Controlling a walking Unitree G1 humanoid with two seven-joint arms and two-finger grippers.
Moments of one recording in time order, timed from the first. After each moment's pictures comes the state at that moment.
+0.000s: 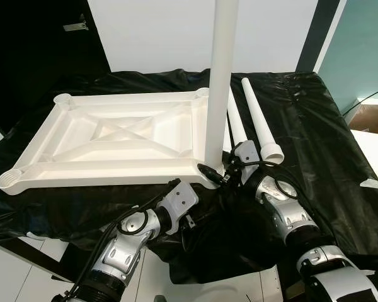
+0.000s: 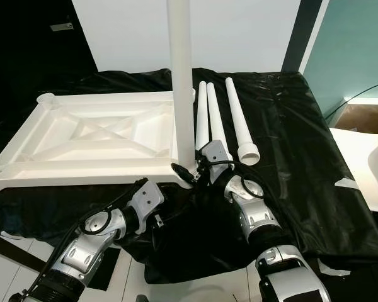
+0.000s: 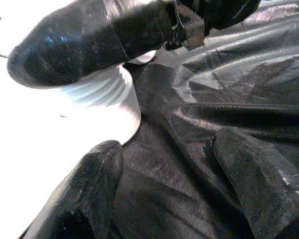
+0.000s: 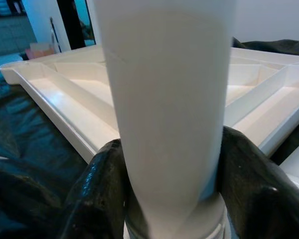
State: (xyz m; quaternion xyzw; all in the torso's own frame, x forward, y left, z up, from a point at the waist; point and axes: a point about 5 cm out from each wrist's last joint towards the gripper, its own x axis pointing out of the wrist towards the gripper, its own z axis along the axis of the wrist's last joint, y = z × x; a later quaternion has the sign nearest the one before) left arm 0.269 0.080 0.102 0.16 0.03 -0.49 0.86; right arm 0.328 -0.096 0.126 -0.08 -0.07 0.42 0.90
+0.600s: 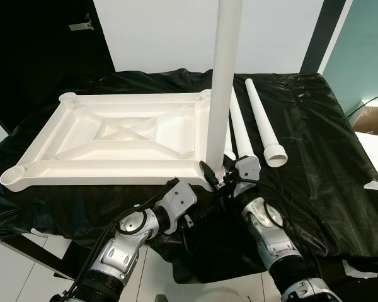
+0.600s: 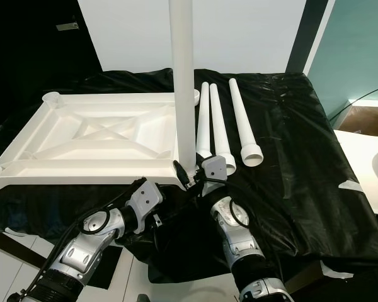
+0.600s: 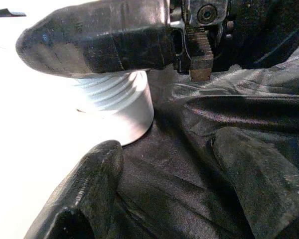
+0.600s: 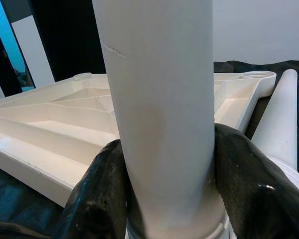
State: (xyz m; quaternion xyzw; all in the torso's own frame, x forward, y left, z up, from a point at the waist) left arm 0.269 0.083 0.102 0.17 0.03 -0.48 0.86; right arm 0.305 -0.087 0.111 -0.03 -0.13 0.24 0.96
